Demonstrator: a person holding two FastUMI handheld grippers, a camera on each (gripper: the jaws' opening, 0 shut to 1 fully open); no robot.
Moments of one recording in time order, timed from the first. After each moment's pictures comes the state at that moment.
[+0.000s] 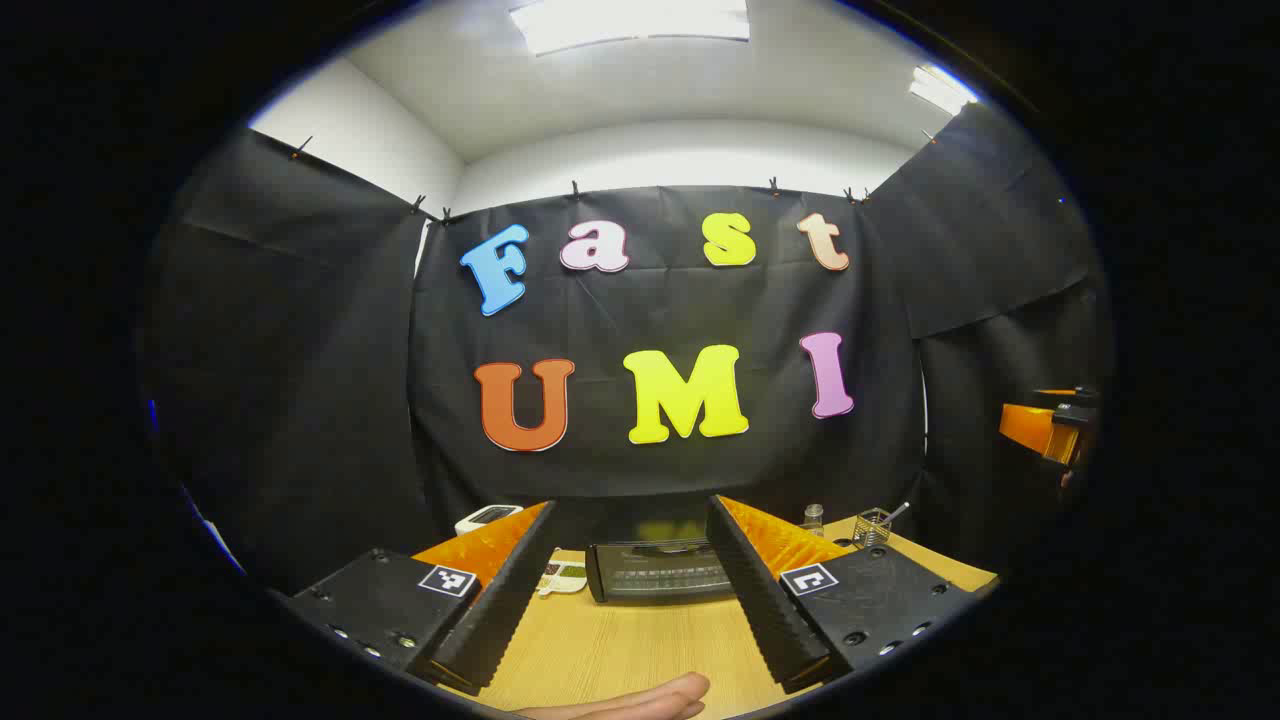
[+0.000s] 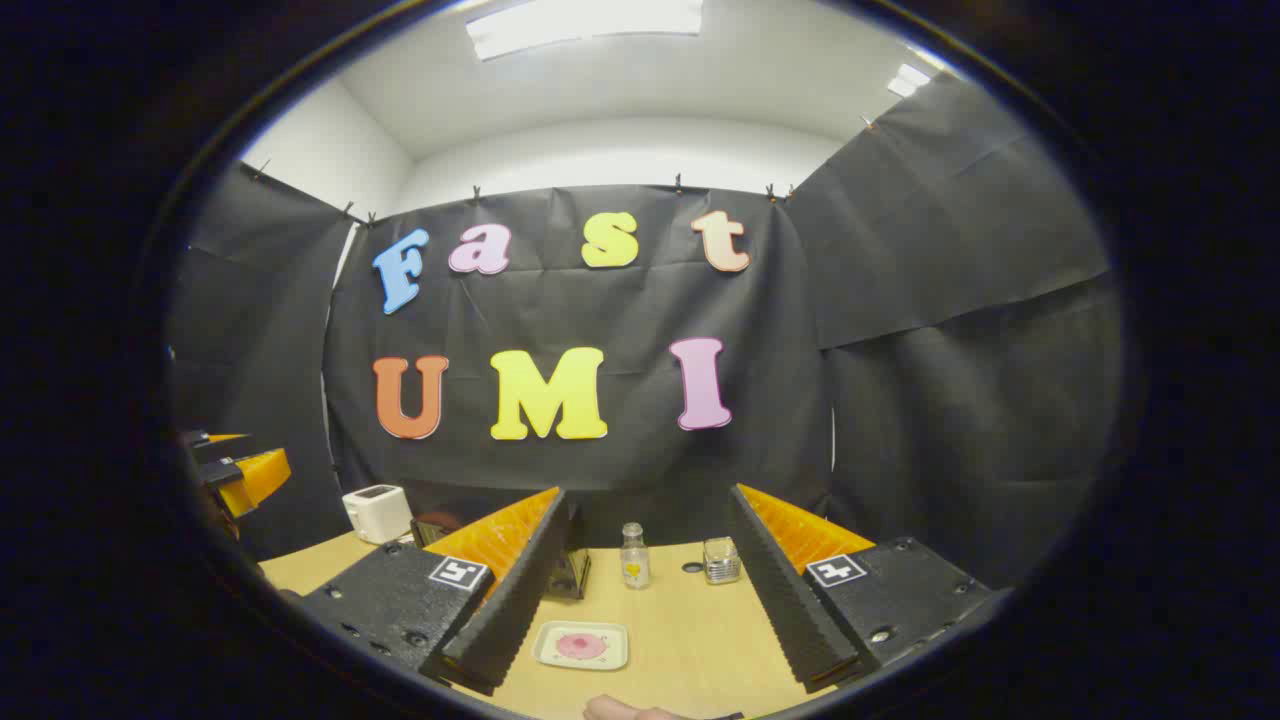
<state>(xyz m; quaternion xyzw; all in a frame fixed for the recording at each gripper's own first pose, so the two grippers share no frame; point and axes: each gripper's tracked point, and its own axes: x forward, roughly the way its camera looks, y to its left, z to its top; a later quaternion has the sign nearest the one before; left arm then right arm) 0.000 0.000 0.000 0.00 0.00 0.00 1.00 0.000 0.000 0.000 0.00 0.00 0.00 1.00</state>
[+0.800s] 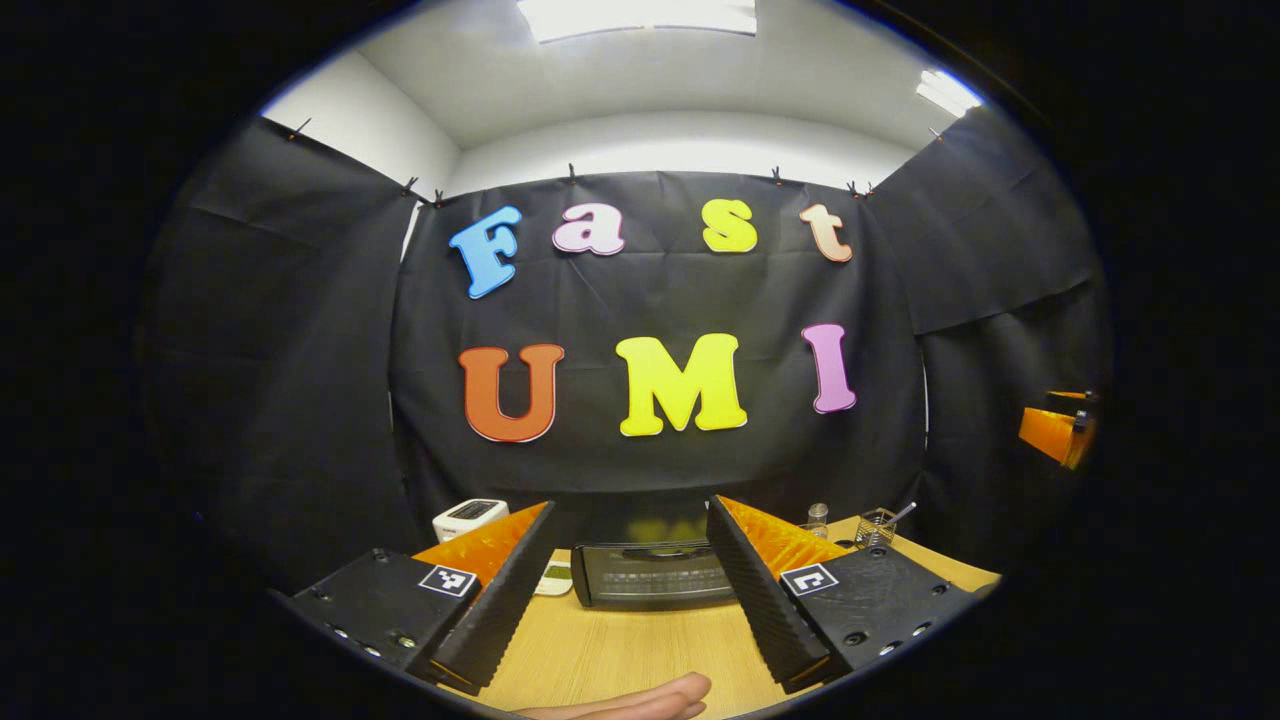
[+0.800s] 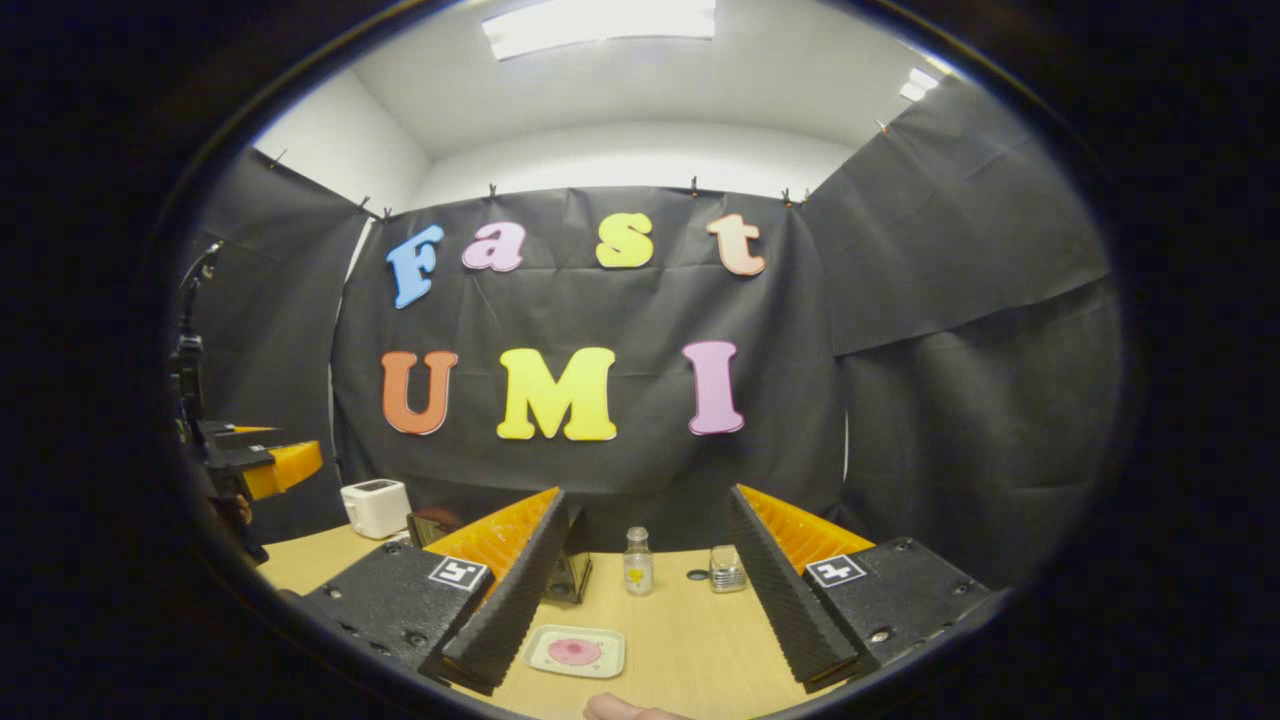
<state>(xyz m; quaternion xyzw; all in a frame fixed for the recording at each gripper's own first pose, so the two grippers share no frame) 0.065 -0.013 -0.036 0.00 0.01 -0.02 1.00 0.025 0.008 -0.024 -0.01 -0.01 0.03 1.00</state>
